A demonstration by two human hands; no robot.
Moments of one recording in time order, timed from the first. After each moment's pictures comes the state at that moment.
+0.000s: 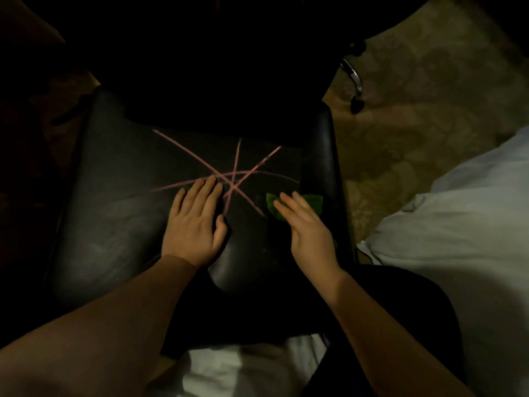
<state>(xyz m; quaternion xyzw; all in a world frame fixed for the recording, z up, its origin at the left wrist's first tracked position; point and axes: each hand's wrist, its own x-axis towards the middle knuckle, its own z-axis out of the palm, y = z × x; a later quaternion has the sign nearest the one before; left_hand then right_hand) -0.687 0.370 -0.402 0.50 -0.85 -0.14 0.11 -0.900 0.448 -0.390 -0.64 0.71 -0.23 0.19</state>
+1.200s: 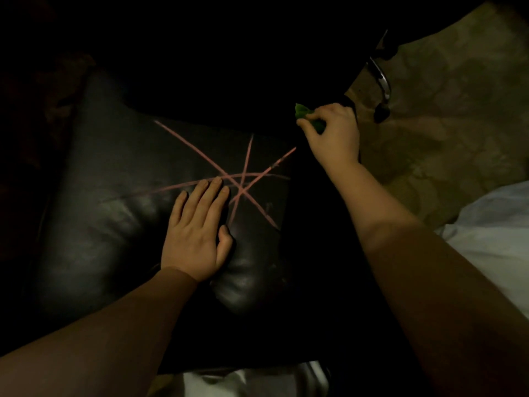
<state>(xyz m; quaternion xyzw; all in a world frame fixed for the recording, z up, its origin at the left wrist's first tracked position) -0.687 0.349 -0.423 0.52 -0.84 -0.08 0.14 -0.959 0.235 -0.392 -0.62 0.75 -0.22 0.08</state>
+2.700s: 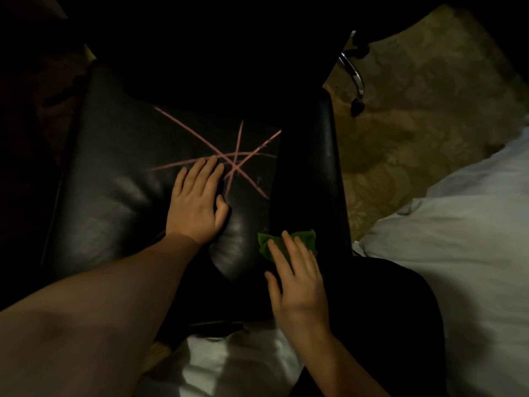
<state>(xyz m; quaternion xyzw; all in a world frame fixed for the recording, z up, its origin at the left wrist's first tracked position) -0.685 0.349 -0.417 0.52 -0.83 -0.11 0.16 -0.836 0.524 -0.370 -0.63 0.76 -0.12 0.09</state>
